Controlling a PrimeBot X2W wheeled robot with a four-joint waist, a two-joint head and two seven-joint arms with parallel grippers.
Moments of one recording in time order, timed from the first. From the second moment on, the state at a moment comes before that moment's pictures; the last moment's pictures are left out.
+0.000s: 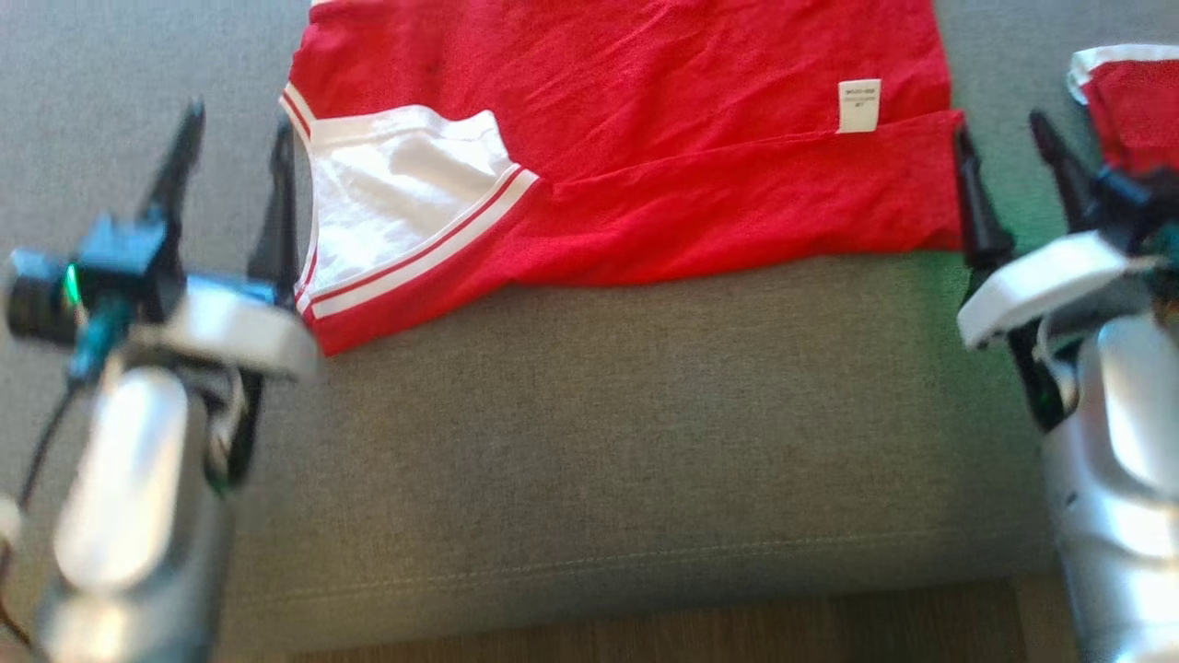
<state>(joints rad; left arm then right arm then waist) -0.50 0.25 -0.21 0.32 -0.14 -0.04 -0.26 -0.61 -0.16 -0.10 0.59 0.05 0.13 -0.22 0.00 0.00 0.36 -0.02</state>
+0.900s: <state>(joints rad) -0.21 0.13 -0.17 0.40 -0.33 -0.01 -0.12 -0.40 -0.07 -0.10 0.39 0.11 0.13 -0.14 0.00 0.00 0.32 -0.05</state>
